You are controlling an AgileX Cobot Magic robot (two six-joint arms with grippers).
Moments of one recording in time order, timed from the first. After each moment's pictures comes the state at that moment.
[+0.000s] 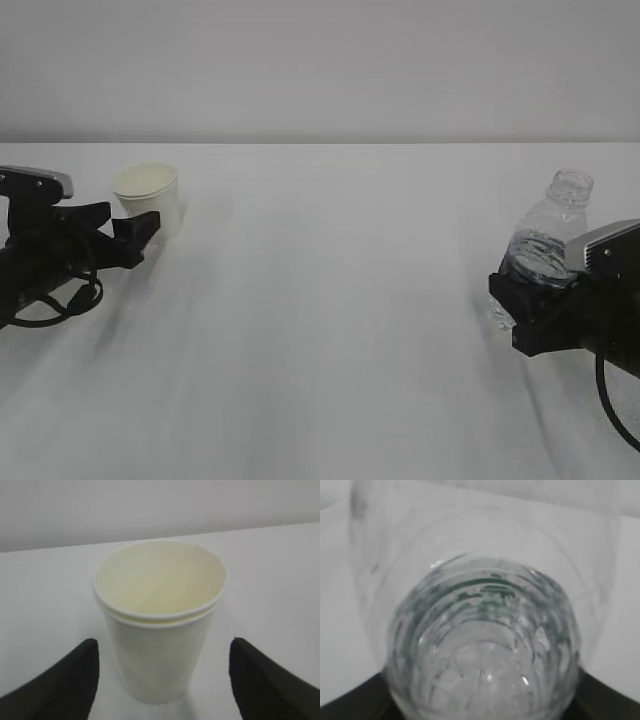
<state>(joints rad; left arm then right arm) -0.07 2.16 -0.76 0.33 -1.11 -0.18 0.01 1.90 -0.36 -0.39 -1.12 -0.01</state>
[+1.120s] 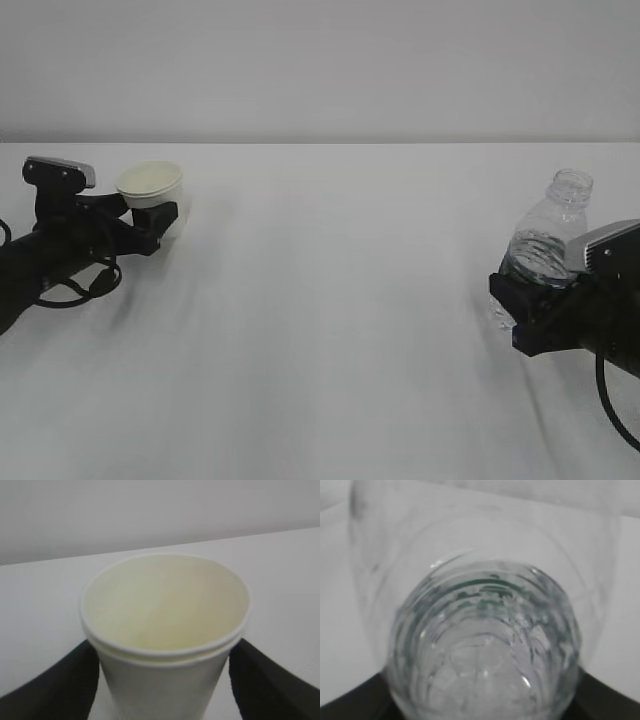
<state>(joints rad) -0.07 2.25 -0.92 0.40 -1.07 -0.23 0.01 1.90 -0.36 -0.39 -1.12 -0.01</state>
